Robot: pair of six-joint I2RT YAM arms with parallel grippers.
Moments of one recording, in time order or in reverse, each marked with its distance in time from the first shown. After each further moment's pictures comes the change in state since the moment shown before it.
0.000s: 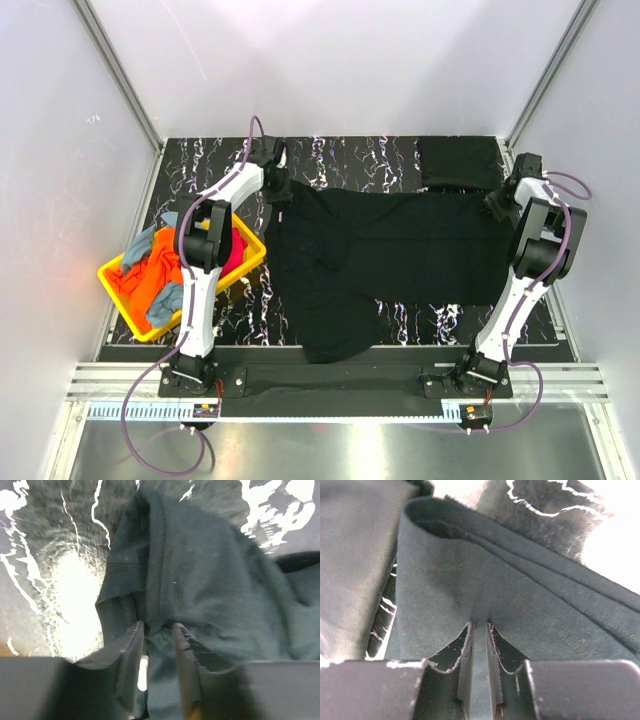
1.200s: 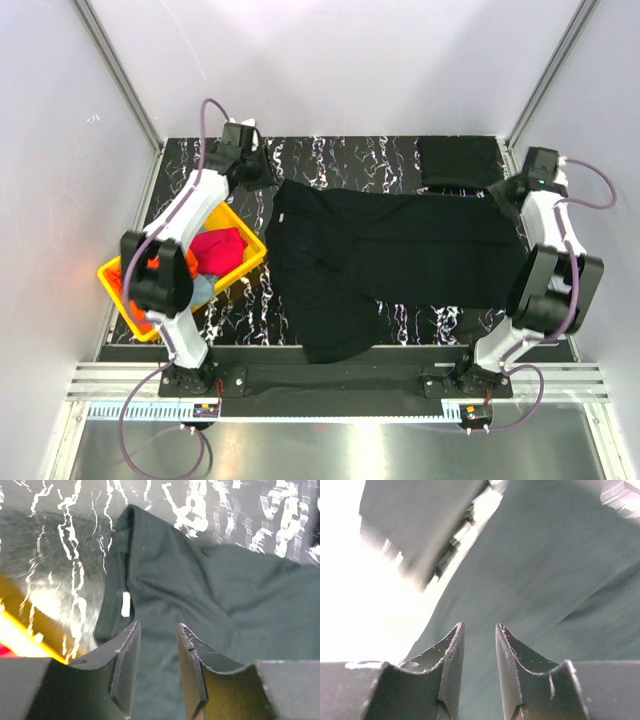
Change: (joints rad) left arm 0.019 -0.476 -0.290 0.069 0.038 -0.108; right arm 0.022 -0.462 -0.254 0.003 -0.009 0.025
